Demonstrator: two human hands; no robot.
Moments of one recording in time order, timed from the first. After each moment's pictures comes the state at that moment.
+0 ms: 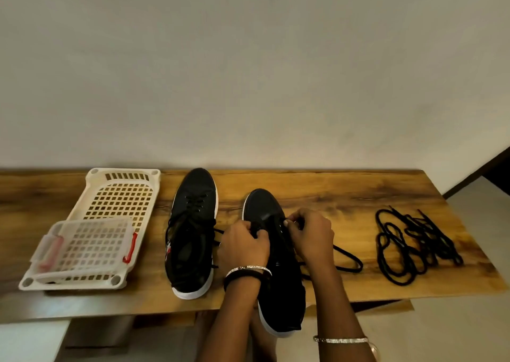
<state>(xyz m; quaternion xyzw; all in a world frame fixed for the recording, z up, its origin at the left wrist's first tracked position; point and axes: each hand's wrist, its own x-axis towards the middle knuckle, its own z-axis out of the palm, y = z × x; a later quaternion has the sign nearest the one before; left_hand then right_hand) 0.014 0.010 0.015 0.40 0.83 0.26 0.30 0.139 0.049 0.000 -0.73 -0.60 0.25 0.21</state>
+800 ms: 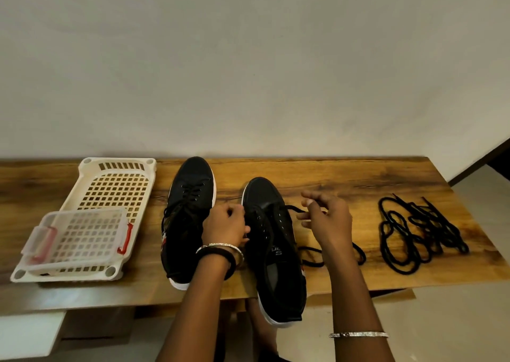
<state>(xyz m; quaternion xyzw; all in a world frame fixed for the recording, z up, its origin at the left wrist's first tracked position) -0.017 0.022 0.003 0.26 0.74 0.42 0.46 0.160 0.048 -0.001 -0.67 -0.44 0.41 0.44</state>
